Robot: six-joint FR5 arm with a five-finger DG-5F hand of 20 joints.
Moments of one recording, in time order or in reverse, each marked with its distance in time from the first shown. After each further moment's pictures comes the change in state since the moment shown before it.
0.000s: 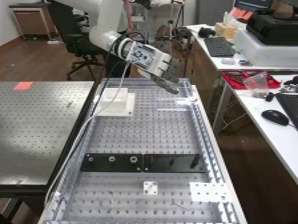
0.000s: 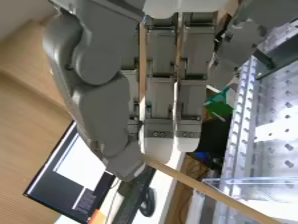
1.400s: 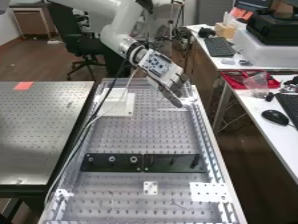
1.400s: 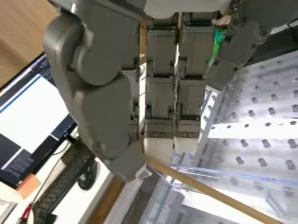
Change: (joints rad) arm -0.067 -0.189 0.290 -0.396 -0.116 -0.007
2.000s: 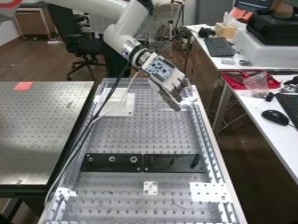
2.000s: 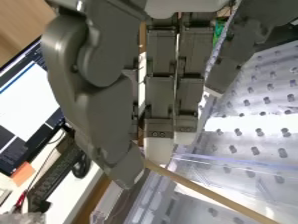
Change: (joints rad) arm -0.006 -0.010 0.011 -0.022 -0.041 -0.007
